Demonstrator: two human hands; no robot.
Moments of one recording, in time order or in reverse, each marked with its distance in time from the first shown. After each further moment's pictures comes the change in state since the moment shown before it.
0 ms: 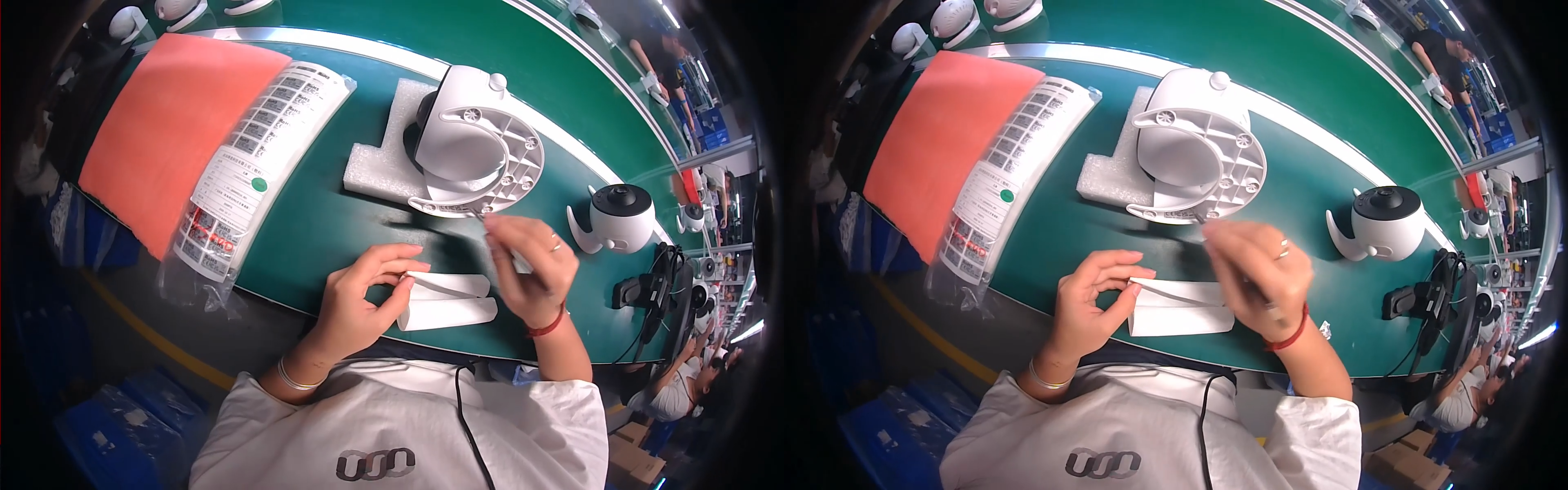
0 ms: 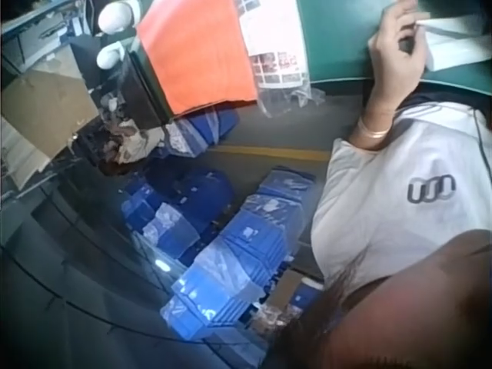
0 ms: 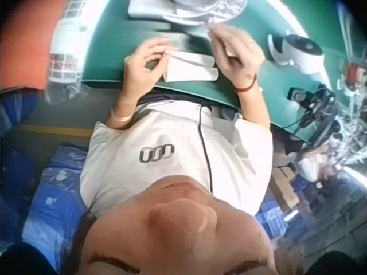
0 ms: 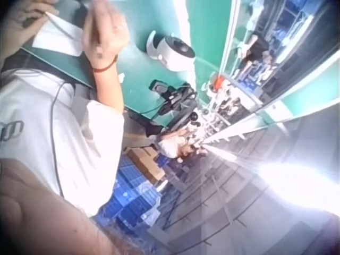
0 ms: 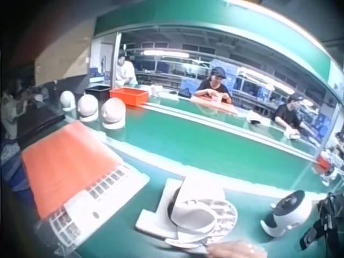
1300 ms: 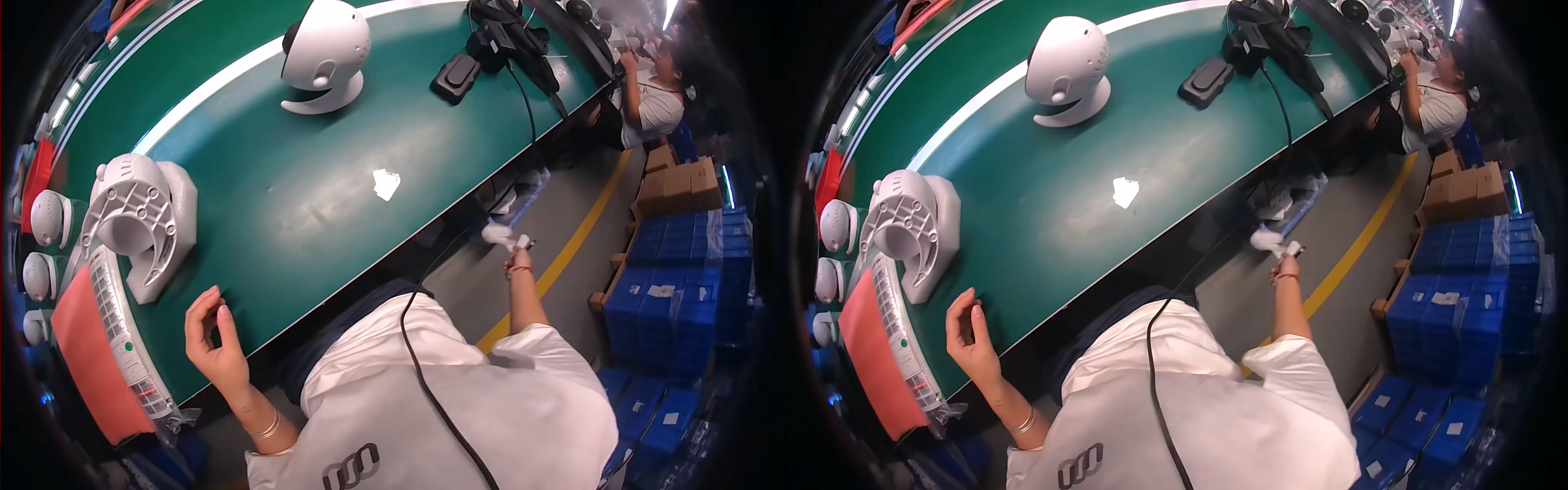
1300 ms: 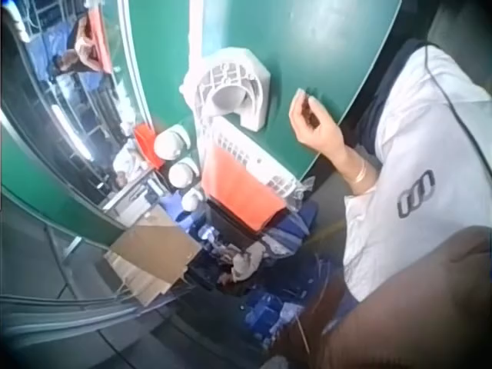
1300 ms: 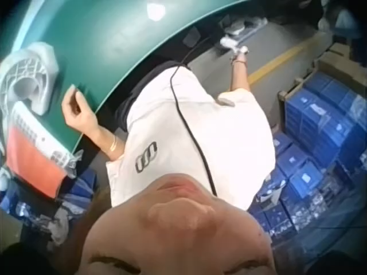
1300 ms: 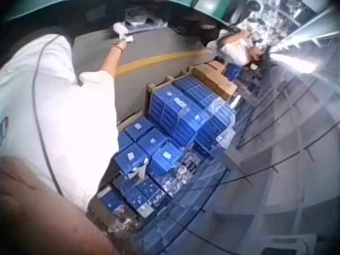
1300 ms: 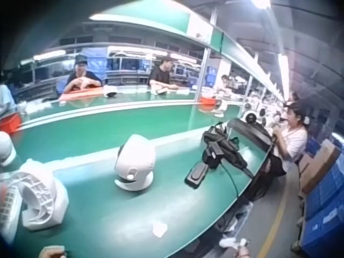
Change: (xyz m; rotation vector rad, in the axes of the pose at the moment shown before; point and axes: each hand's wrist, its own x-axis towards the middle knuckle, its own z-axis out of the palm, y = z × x) left_hand -0.006 -0.017 0.029 0.360 -0.075 0.183; right_hand -0.617 0.020 -0.047 0.389 1.724 2.119
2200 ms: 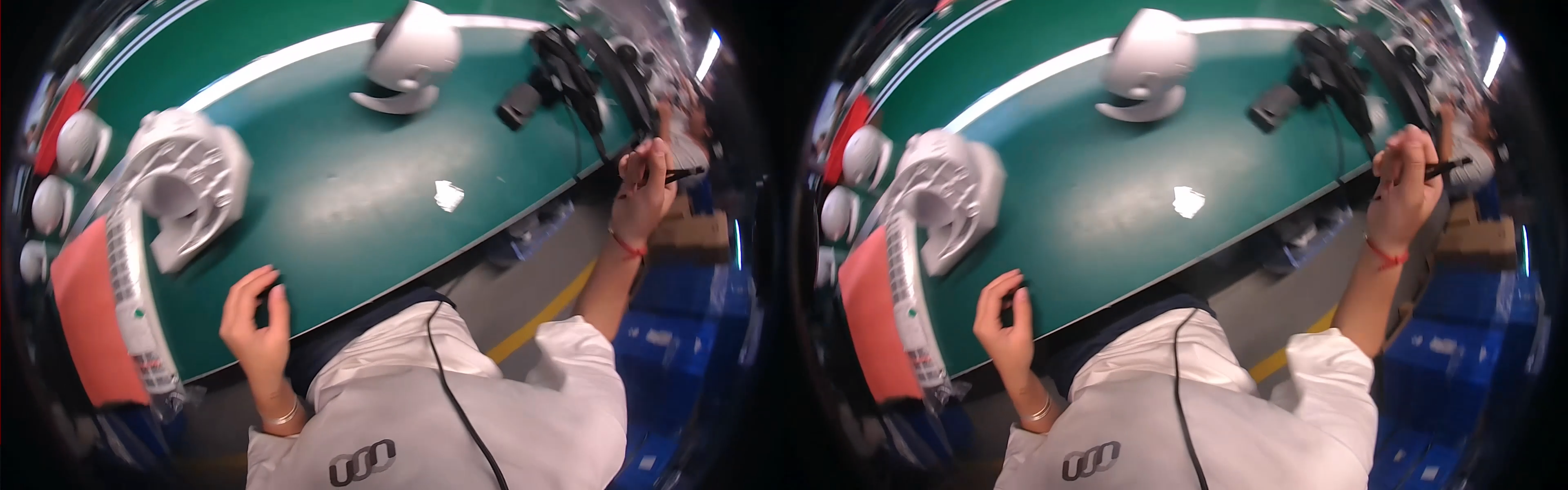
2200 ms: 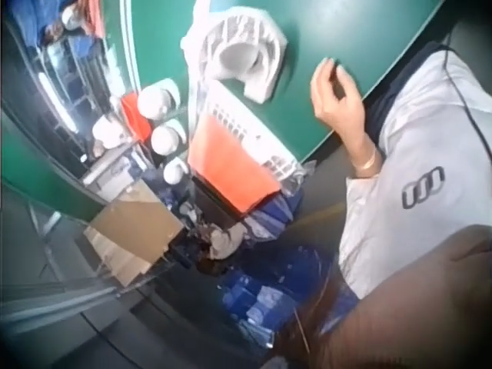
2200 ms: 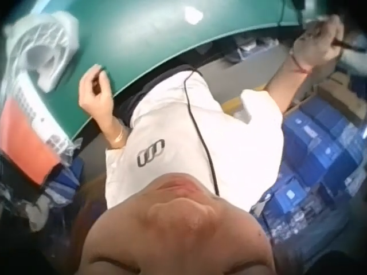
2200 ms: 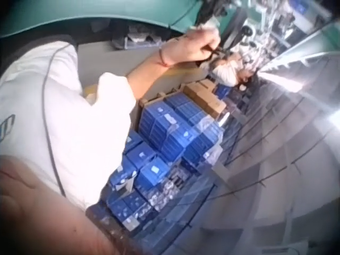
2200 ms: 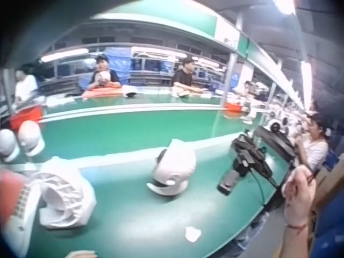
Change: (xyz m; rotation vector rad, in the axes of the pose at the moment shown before) left_hand 0.005 0.022 0.006 0.269 -0.008 0.046; right_hand -0.400 -0.224 0.111 0.276 -0.740 -1.435
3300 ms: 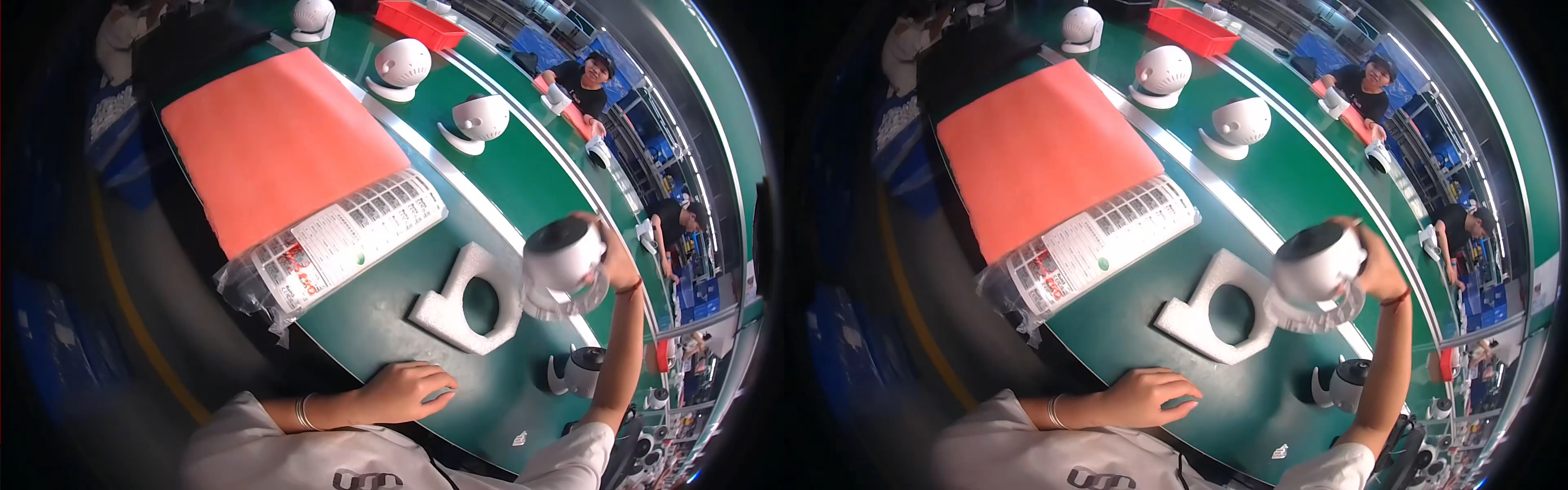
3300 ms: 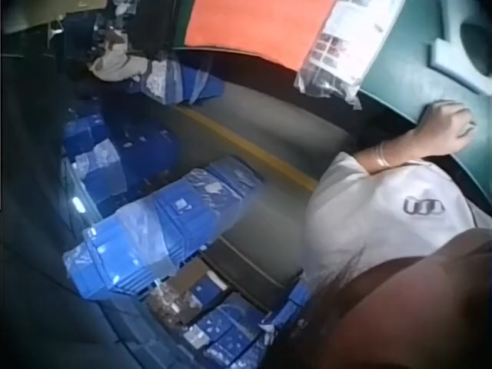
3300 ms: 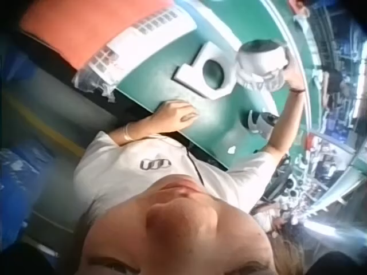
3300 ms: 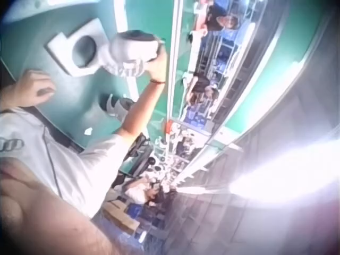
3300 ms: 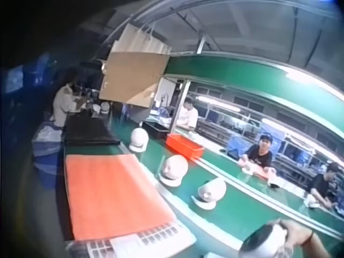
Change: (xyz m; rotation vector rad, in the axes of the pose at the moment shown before) left_hand -0.014 -0.022 -0.015 -0.316 0.178 0.010; right_hand 0.018 -0.023 0.452 -0.075 -1.894 -0.168
